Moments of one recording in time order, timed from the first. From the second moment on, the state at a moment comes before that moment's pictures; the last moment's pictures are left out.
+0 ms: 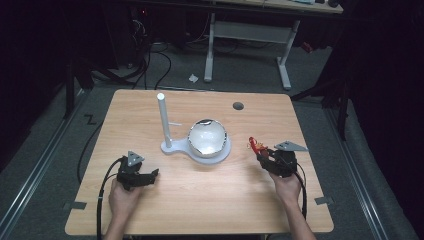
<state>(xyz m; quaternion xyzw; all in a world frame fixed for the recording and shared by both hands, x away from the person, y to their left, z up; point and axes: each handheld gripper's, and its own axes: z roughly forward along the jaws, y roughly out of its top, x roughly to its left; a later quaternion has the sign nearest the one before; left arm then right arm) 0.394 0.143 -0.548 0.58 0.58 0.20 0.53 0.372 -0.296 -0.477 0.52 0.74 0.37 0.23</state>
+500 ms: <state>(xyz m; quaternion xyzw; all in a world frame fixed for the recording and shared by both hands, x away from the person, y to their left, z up) 0.393 0.143 -0.548 0.58 0.58 0.20 0.53 0.350 -0.295 -0.462 0.50 0.74 0.40 0.21</state>
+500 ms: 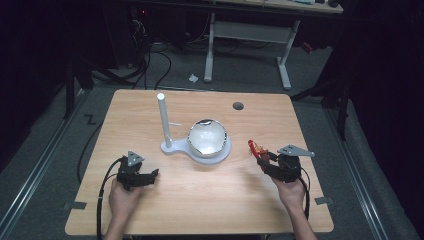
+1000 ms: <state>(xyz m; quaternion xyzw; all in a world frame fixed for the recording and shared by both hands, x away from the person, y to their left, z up) 0.394 0.143 -0.548 0.58 0.58 0.20 0.53 0.343 -0.277 -0.444 0.46 0.76 0.42 0.20</state>
